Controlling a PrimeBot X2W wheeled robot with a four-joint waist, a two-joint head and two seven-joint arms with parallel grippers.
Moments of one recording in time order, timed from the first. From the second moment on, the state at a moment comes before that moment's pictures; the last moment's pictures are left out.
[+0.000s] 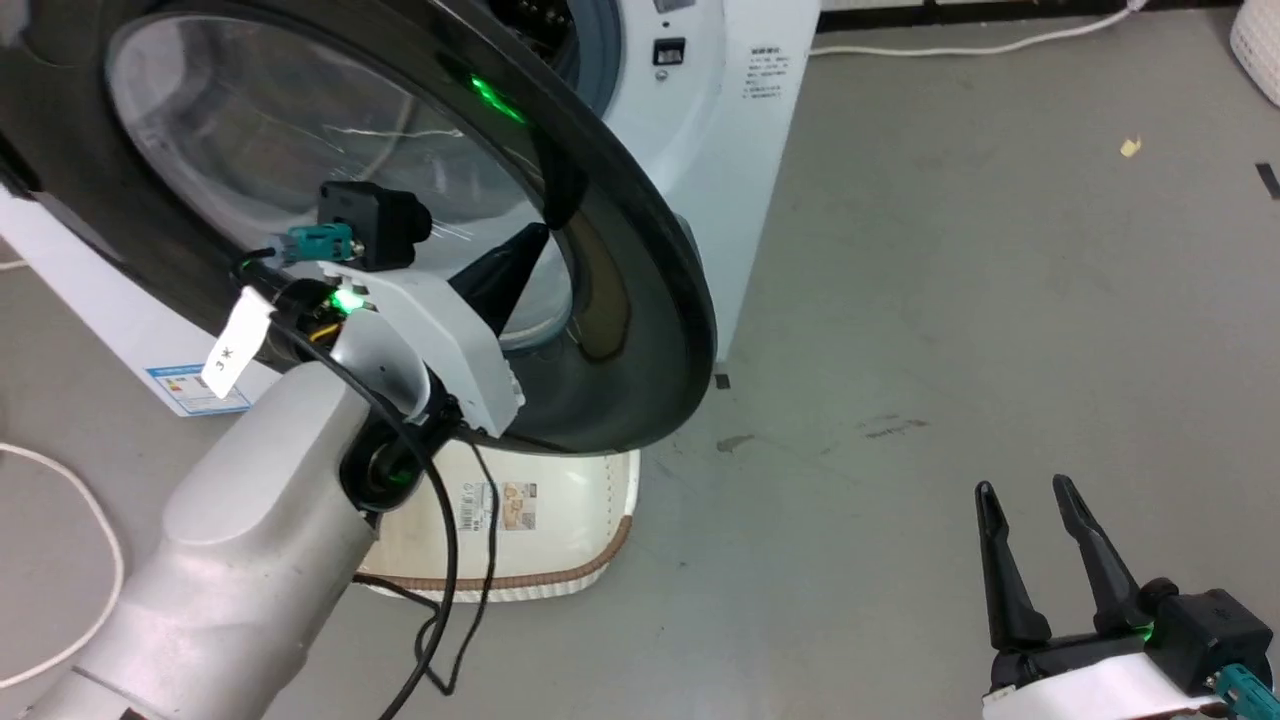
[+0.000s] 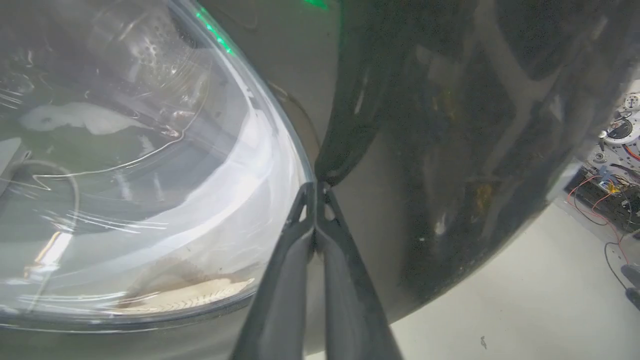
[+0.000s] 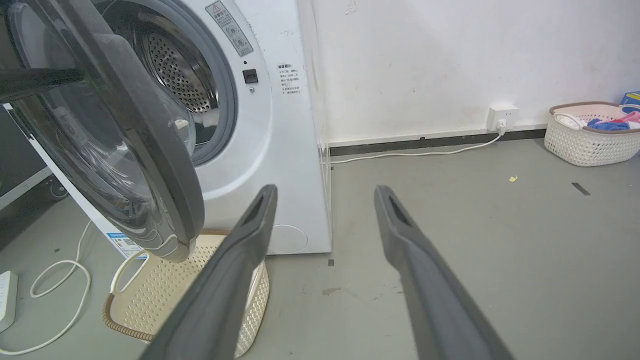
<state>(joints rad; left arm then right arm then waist) -0.82 0.39 -0.70 0.47 -0.92 -0.10 0.04 0.03 -0.05 0.02 0.03 0.20 0.13 -0.26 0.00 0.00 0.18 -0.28</state>
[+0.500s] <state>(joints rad) -0.73 0.48 -0.54 0.42 -0.89 0.03 -0.24 0.05 -0.05 -0.01 0.06 0.18 0.13 -0.26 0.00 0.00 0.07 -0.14</state>
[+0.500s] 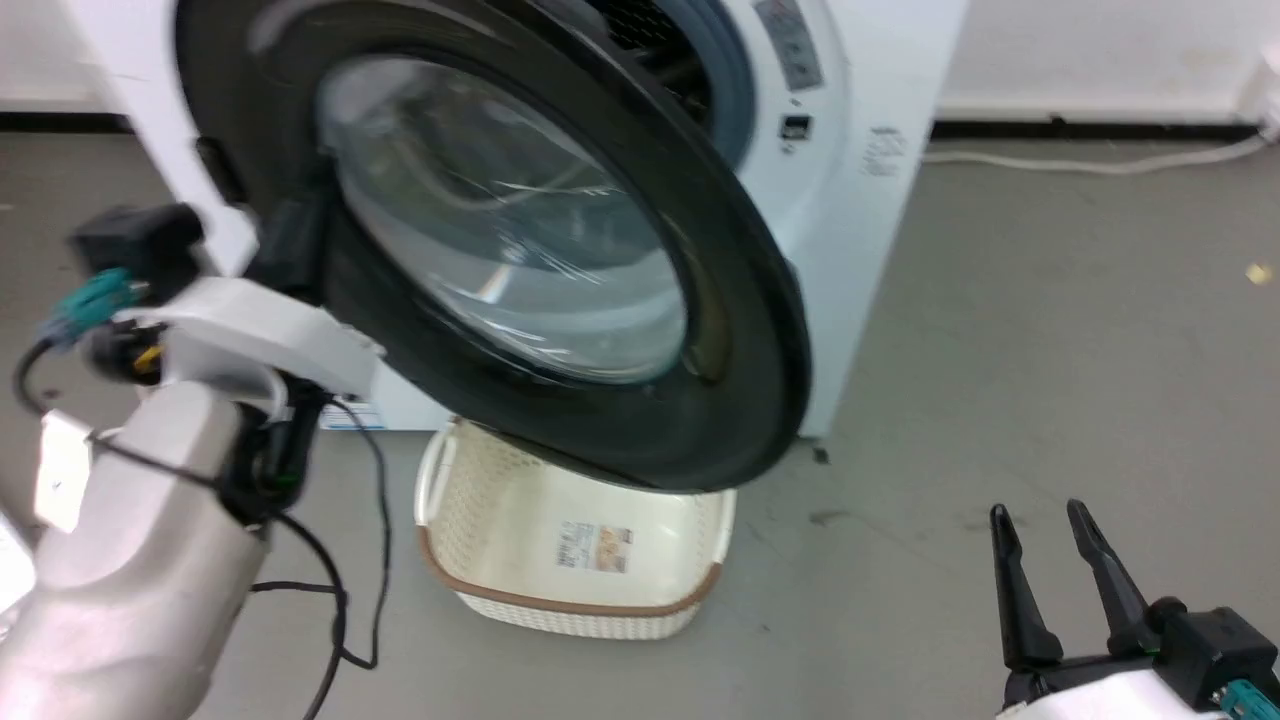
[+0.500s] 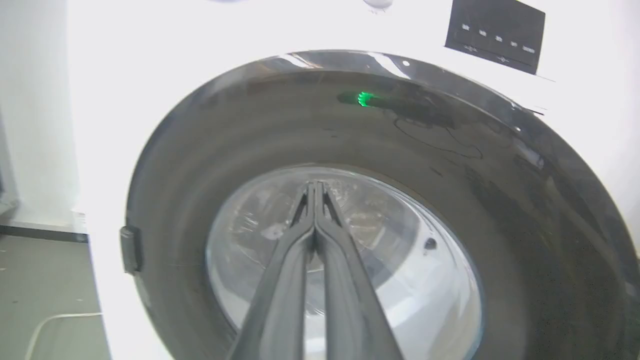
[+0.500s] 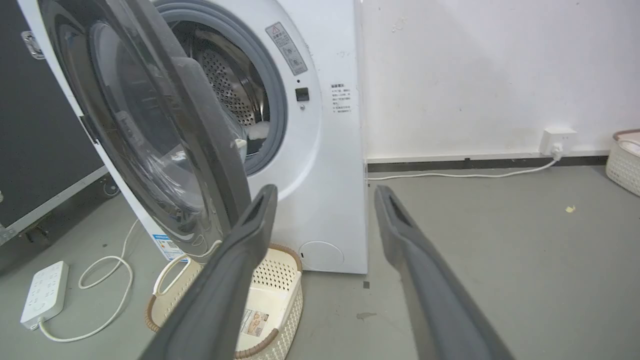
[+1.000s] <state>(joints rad) -0.26 0.43 -0.17 0.07 -0.46 0.09 -0.26 0.06 -0.05 -0.03 0.07 0.17 0.13 -0.26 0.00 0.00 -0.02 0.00</state>
